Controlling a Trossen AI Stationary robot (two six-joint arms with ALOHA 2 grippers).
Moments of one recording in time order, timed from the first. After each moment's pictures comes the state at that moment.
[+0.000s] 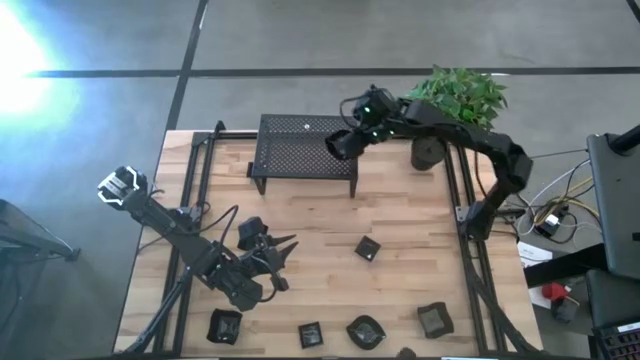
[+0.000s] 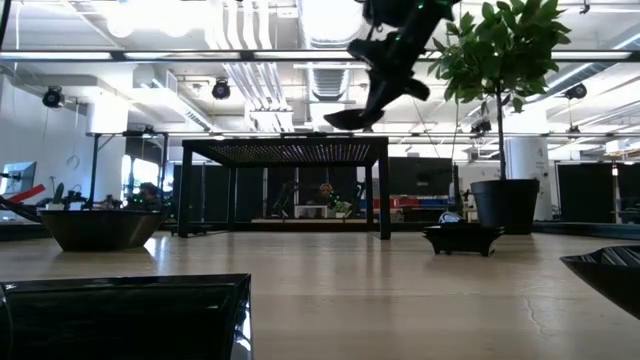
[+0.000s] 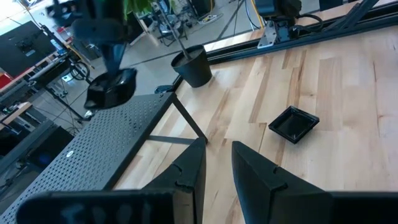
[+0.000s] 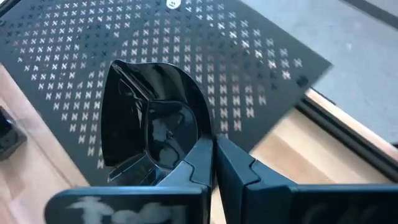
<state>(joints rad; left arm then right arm) -0.65 1.44 1.09 -0.38 -1.14 -0.27 -0.49 1.69 1.63 -0.86 0.06 0.37</state>
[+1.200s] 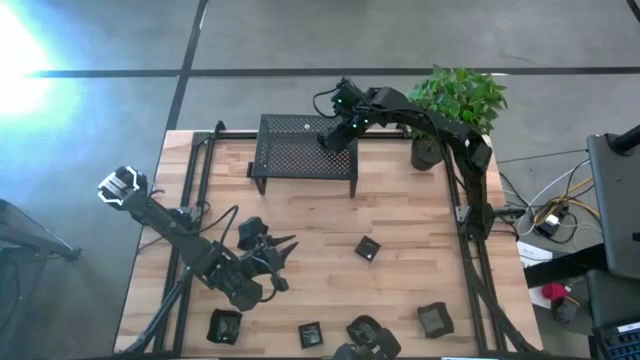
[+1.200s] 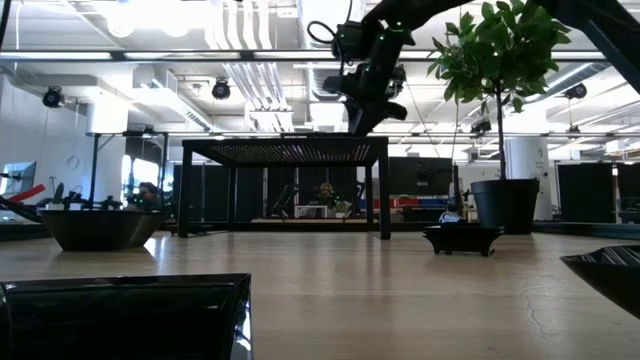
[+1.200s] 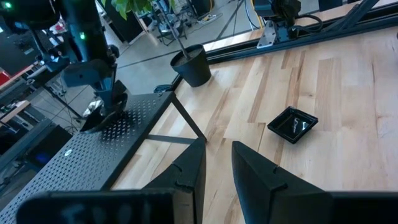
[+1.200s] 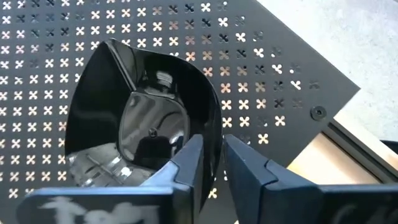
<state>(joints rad) -0.65 1.44 1.09 -0.38 -1.13 -0.28 -0.54 2.01 1.98 -1.07 0.05 0.34</state>
